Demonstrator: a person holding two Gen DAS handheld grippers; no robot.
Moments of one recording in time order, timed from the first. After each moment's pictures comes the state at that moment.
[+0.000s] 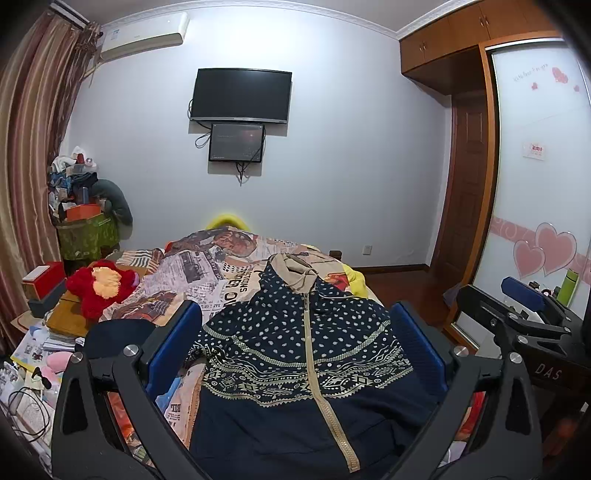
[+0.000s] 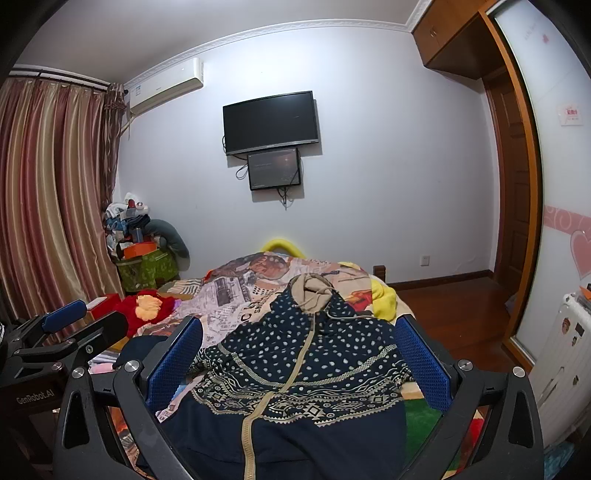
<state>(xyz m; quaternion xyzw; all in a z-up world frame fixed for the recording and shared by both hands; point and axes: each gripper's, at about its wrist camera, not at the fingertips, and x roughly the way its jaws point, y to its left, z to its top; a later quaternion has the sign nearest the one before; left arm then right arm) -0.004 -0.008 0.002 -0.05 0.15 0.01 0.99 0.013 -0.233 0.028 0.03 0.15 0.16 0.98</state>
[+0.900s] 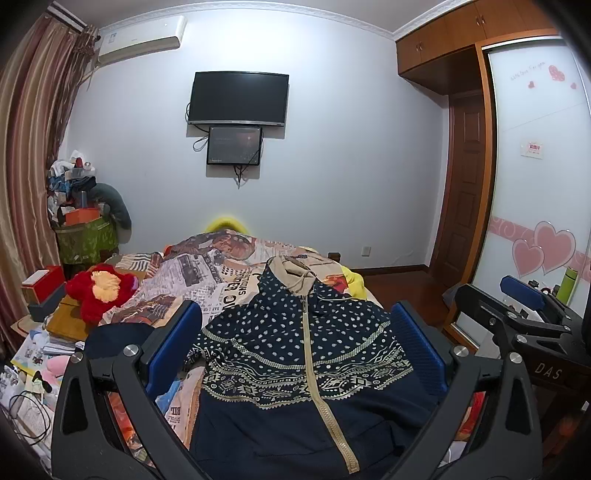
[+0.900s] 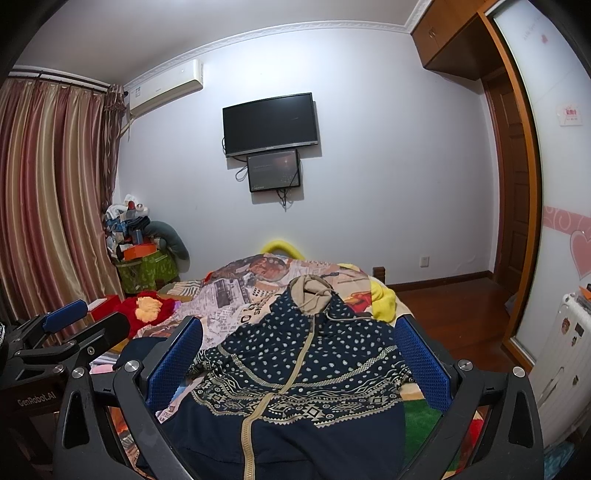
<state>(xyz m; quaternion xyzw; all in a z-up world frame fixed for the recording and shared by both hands) -0.003 -0.012 0.002 -0.04 0.15 0.01 0.99 0.012 -0.234 0.030 0.03 0.15 0.16 0.98</state>
